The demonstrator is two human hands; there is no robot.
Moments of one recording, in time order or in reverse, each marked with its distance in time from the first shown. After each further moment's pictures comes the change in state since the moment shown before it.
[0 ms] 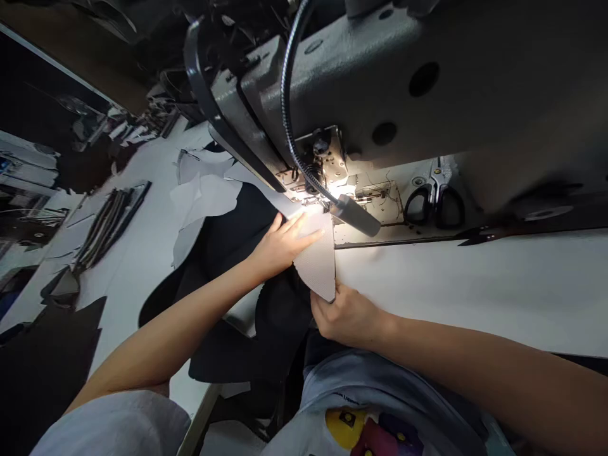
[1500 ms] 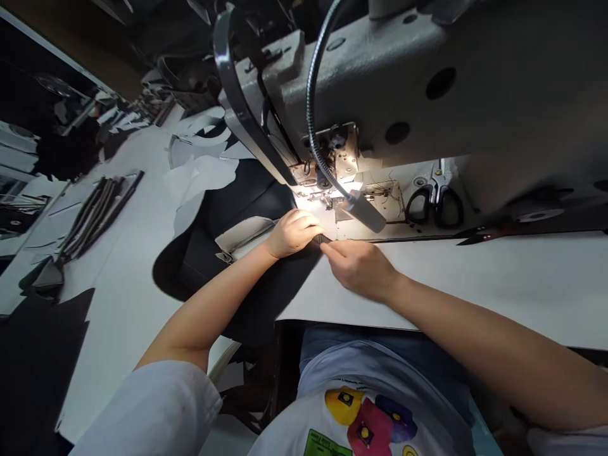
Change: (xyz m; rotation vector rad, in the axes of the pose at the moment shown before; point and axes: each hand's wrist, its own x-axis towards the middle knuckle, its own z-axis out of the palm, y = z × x) left_hand 0.029 -0.023 0.041 -0.137 0.659 0.348; right_hand -0.002 0.055 0.011 0.209 -0.138 0.288
